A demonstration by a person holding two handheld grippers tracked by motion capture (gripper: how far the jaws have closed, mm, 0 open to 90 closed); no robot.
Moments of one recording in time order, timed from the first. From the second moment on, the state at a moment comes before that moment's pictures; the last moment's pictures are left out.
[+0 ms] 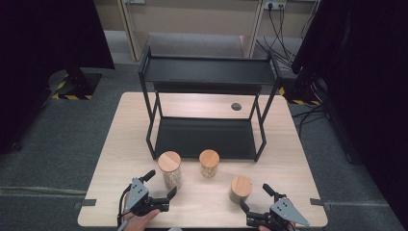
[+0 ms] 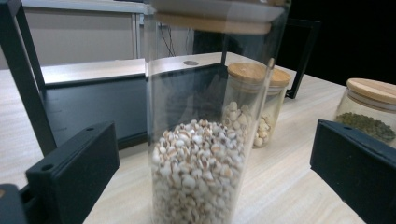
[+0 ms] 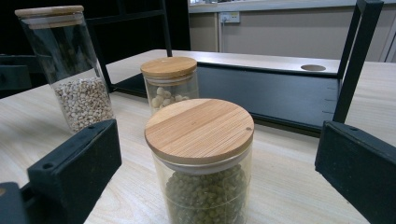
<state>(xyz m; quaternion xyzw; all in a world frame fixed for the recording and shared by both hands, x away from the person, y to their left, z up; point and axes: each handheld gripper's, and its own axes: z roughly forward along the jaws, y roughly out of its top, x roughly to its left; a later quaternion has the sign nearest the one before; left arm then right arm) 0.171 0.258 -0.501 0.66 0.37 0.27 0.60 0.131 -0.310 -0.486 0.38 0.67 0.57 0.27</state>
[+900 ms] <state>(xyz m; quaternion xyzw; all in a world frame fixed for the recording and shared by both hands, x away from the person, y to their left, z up) 0.203 0.244 -0.493 0.68 0.35 0.28 0.57 0.132 -0.311 -0.486 0.39 0.67 0.57 0.27</state>
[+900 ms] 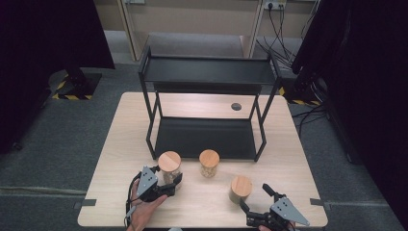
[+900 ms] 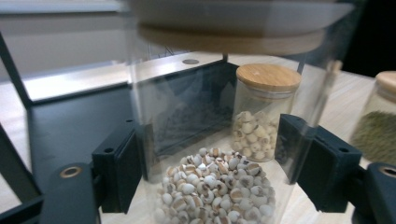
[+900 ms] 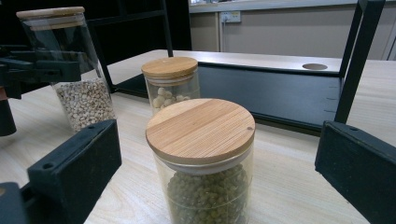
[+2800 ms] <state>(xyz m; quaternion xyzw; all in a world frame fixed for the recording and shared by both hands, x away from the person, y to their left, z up) 0.302 0.199 -0.440 0.66 0.41 0.33 0.54 0.132 -0.314 -0.487 0.39 0.67 0.58 0.27</state>
